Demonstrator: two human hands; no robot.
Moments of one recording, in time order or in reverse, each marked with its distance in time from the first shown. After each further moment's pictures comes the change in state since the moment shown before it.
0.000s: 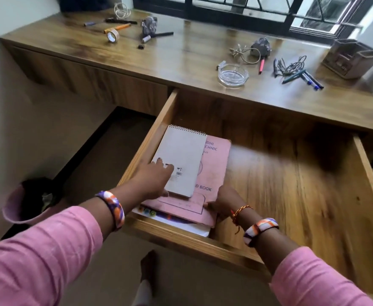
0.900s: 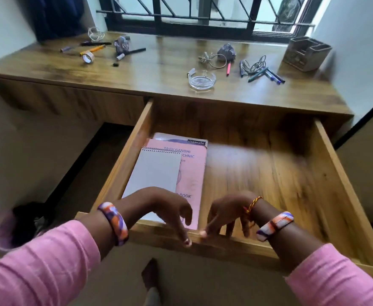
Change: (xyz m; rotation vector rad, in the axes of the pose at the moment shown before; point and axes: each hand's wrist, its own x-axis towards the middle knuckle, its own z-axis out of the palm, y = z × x) left_hand -0.039 0.086 -0.034 -0.172 -0.570 0.364; right_hand 0.002 0.080 -0.007 -0.280 -0.562 0.010
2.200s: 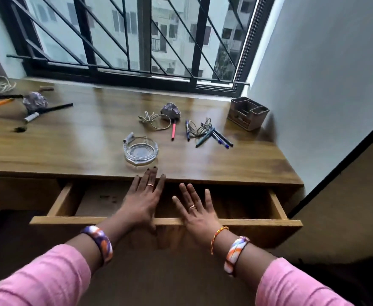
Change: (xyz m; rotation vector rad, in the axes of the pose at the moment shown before) left_hand 0.159 -0.032 -0.222 0.440 0.820 -0.117; right_hand -0.004 0.040 -0.194 -0.516 0.855 -0.039
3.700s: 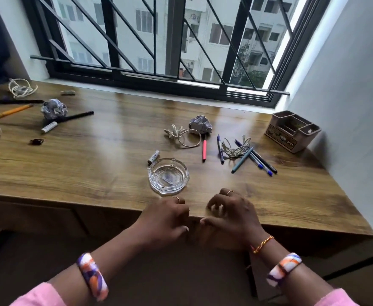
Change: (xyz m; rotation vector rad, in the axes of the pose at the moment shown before) left_hand 0.041 -0.061 -0.014 -0.497 0.230 0.192; right_hand 0.104 0.059 -0.027 0.491 0.501 0.066
